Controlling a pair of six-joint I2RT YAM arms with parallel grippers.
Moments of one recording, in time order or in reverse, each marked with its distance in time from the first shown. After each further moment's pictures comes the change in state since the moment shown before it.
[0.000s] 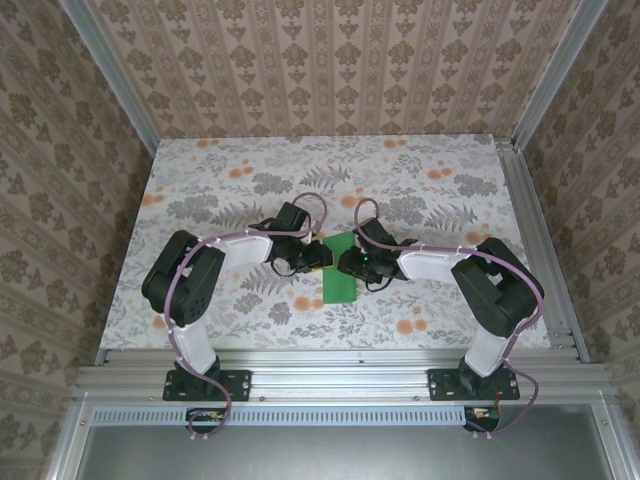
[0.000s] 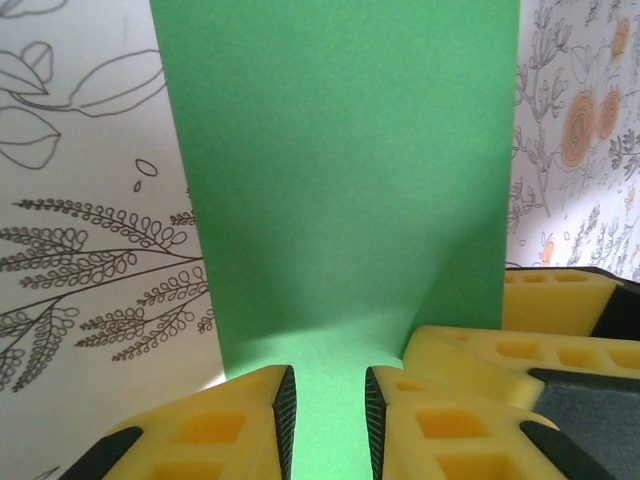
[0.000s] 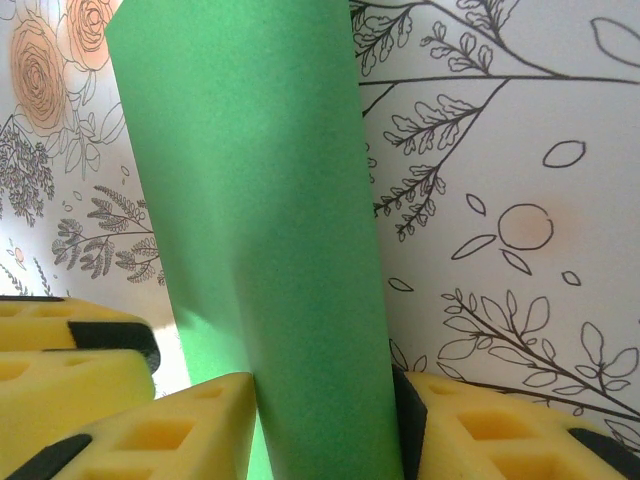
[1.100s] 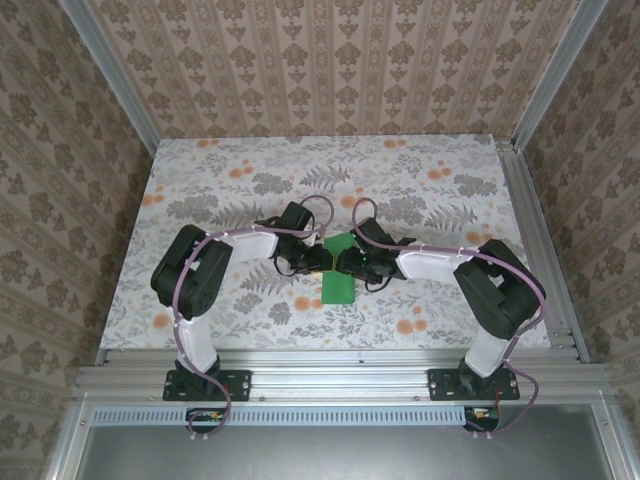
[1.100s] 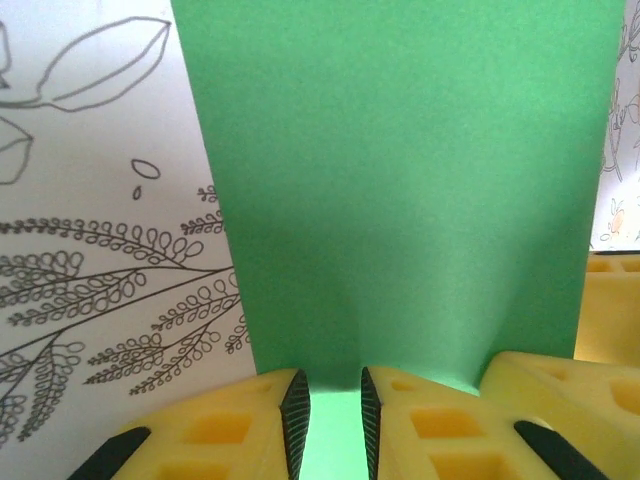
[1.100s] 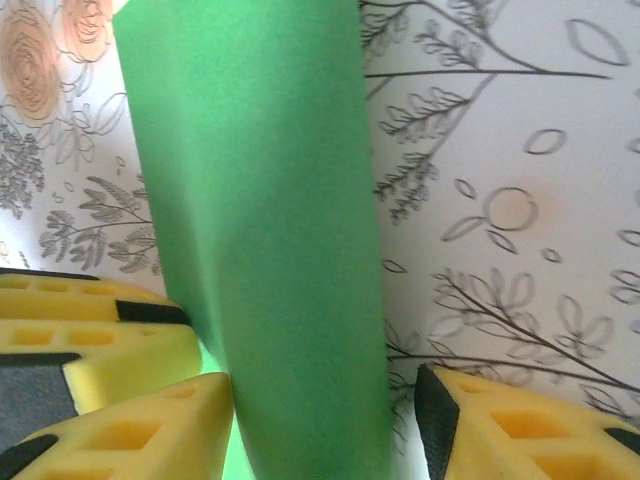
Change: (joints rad) left arm -0.002 0.066 0.062 -0.101 -0.012 0.135; right arm 0.013 -0.027 0.026 -0.088 0.049 -0.017
